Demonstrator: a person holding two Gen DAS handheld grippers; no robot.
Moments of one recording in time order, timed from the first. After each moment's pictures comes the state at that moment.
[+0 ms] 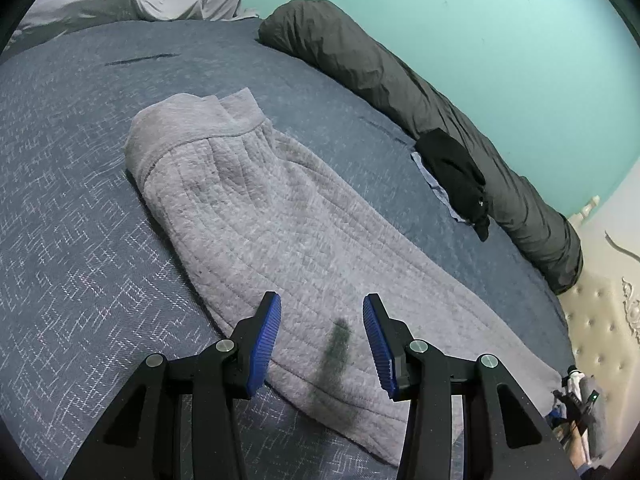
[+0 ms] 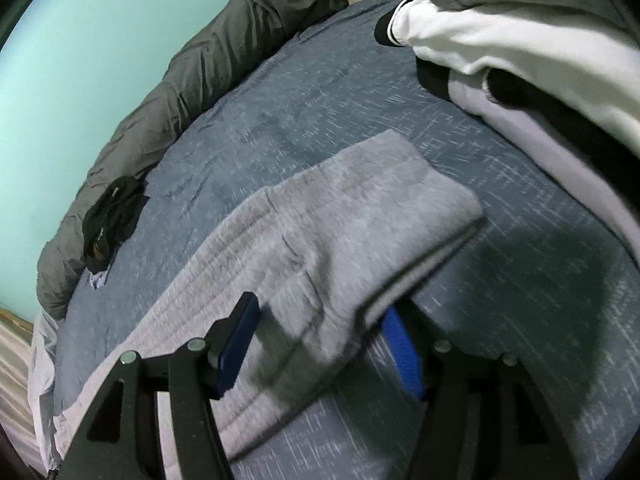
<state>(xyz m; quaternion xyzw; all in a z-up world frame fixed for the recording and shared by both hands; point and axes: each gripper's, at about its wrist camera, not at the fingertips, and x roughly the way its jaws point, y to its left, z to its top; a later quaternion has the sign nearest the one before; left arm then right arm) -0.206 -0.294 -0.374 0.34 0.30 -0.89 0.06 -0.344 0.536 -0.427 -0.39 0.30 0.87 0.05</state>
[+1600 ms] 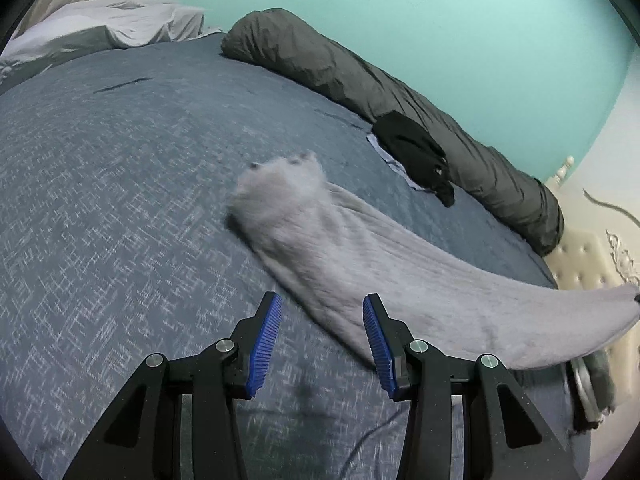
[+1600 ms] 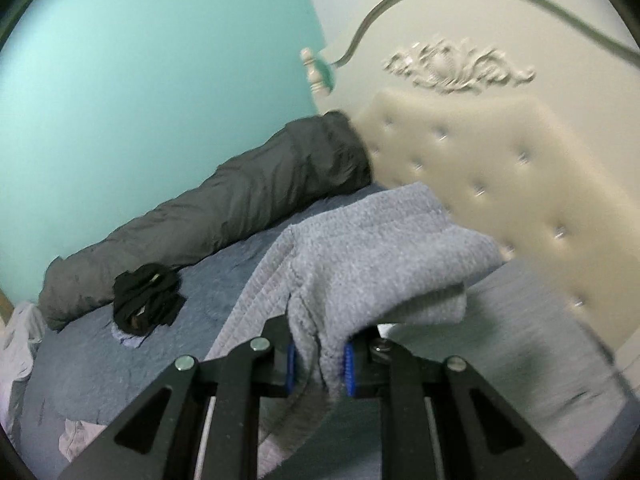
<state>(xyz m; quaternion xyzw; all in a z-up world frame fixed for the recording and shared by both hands) -0.137 -0.225 -0.340 0.34 0.25 -0.91 0.02 -0.288 0.598 -0.126 -0.27 0.15 0.95 0.09</state>
